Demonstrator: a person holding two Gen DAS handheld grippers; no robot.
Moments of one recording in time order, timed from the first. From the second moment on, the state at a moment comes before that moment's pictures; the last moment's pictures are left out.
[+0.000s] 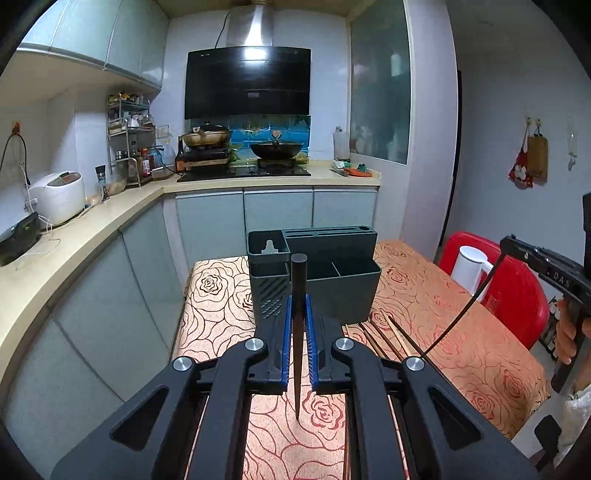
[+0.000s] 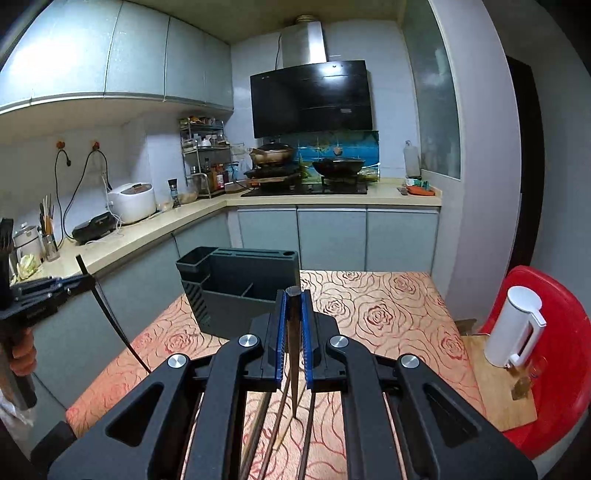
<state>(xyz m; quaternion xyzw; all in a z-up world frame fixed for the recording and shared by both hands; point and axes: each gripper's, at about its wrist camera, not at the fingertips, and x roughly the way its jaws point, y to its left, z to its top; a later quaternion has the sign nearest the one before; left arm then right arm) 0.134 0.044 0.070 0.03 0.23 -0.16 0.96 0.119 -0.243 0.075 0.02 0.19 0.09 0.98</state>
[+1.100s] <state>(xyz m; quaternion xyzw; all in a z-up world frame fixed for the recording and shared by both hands) 0.209 -0.004 0.178 0.04 0.17 -0.17 0.97 0.184 -0.222 0.180 0.02 0.15 0.10 0.98</state>
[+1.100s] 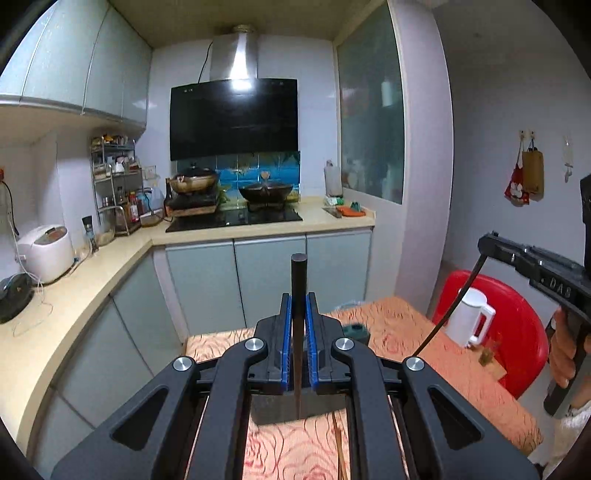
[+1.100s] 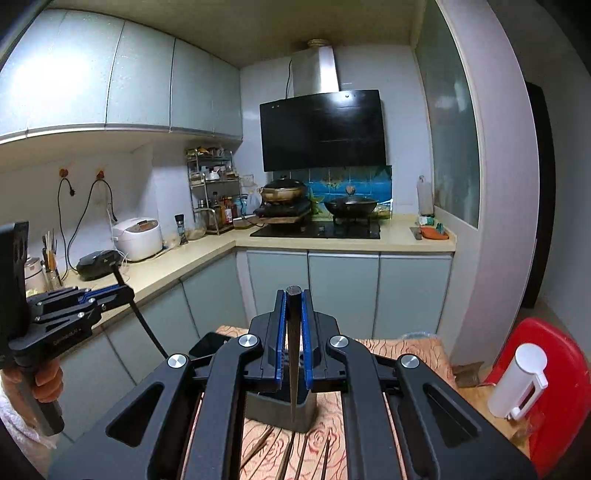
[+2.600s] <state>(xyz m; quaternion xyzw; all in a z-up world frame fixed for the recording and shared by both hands) 0.294 0.001 0.107 -0.01 0.22 -0.12 0.97 0.279 -0.204 0.116 0.03 0.20 0.09 0.98</state>
